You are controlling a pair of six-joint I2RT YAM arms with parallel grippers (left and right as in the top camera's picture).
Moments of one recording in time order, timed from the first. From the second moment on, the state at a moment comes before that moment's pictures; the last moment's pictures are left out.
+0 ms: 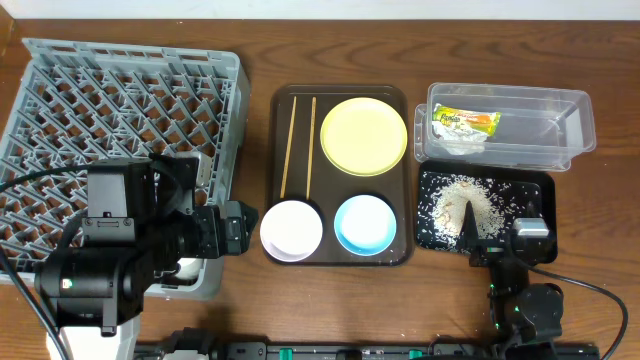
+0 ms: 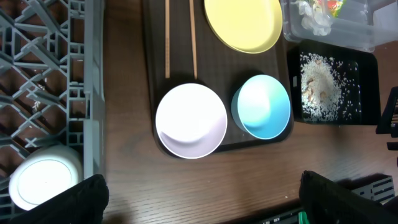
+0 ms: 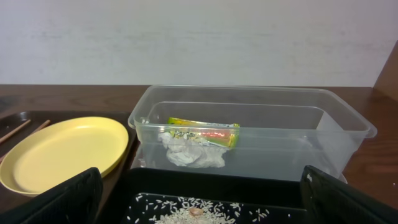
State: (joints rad) left arm -0.03 0.95 1.26 -1.33 0.38 -0.11; right arm 0.15 0.02 0.01 -0.06 0.15 0.02
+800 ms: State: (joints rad) left arm -0.16 1.29 1.26 -0.88 0.26 -0.14; right arm 0.15 0.02 0.01 -0.06 0.15 0.02
